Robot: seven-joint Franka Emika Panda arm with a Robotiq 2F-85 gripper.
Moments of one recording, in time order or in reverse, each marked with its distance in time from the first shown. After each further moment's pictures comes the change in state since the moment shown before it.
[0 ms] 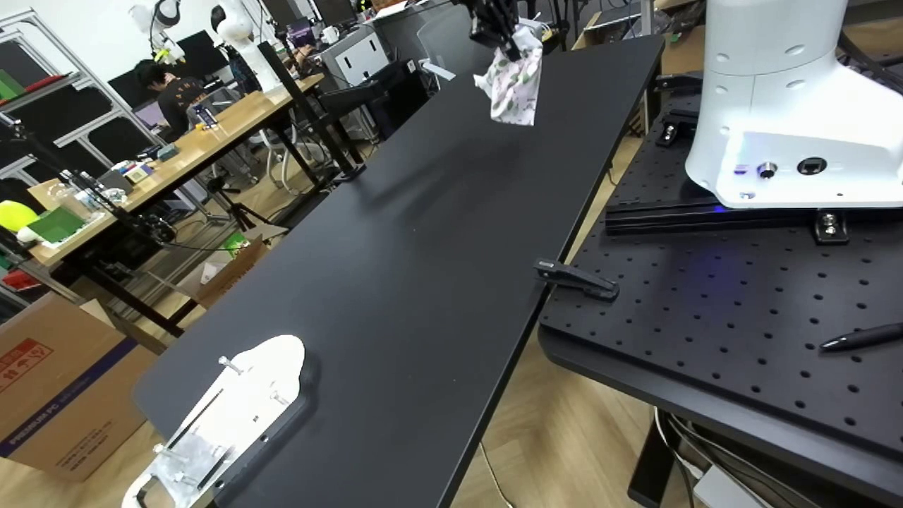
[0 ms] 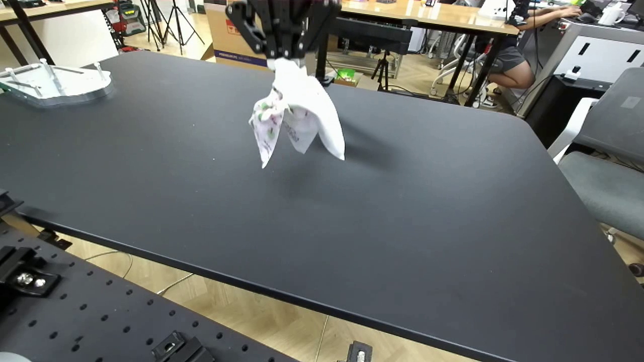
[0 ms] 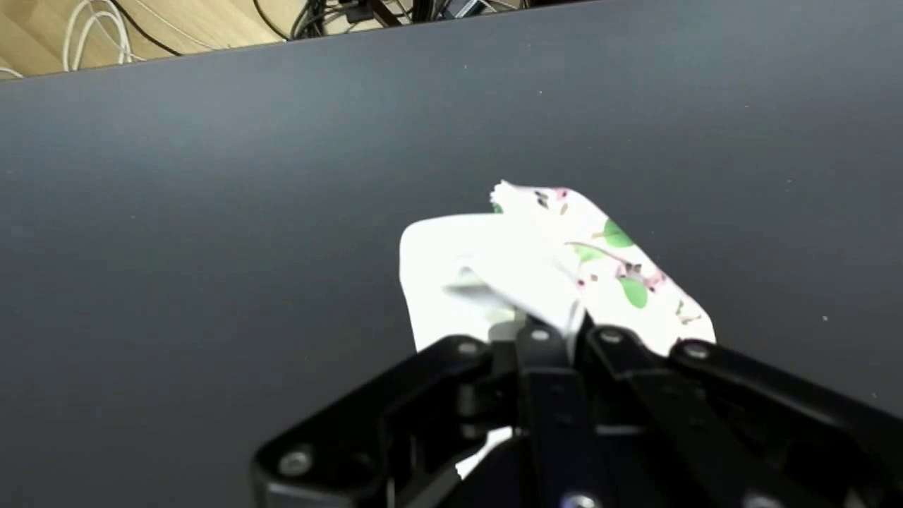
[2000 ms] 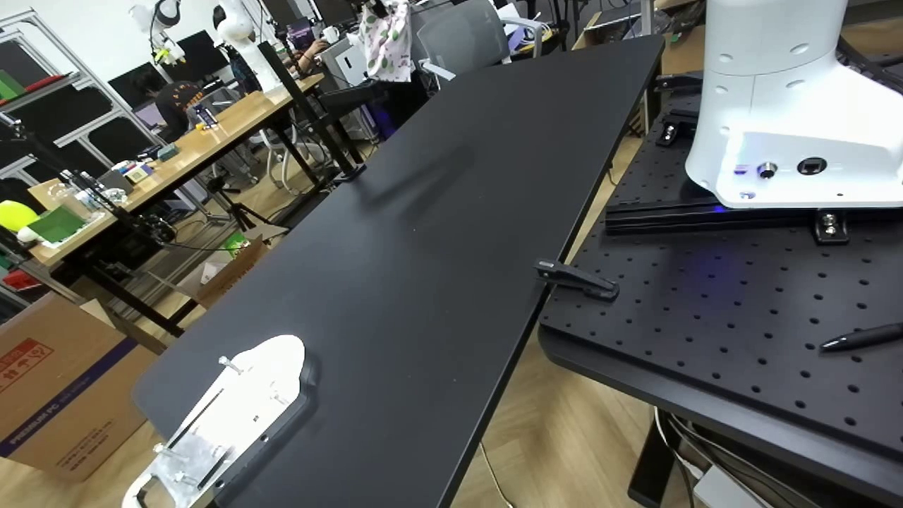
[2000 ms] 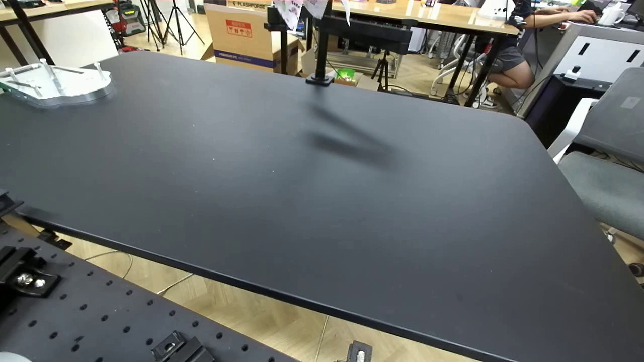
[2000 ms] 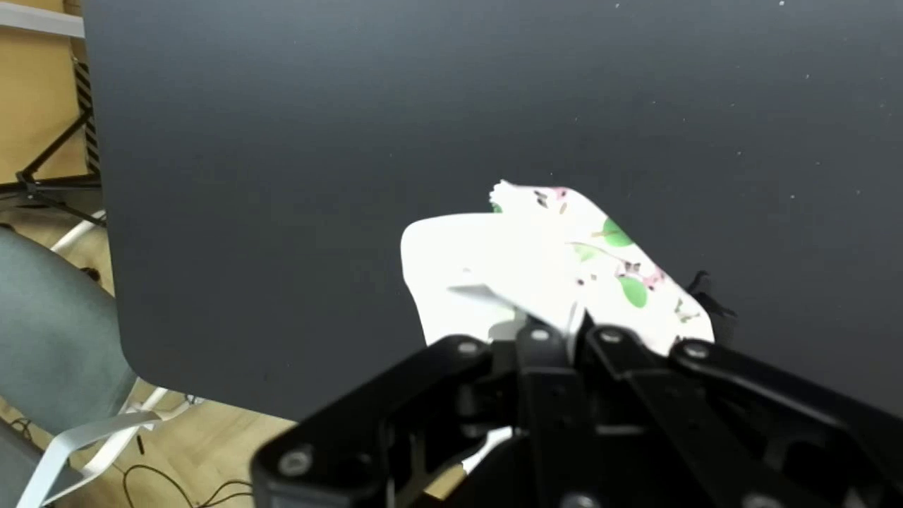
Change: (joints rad) arm 0.071 0.319 0.154 0.721 -0.032 -0.292 -0.006
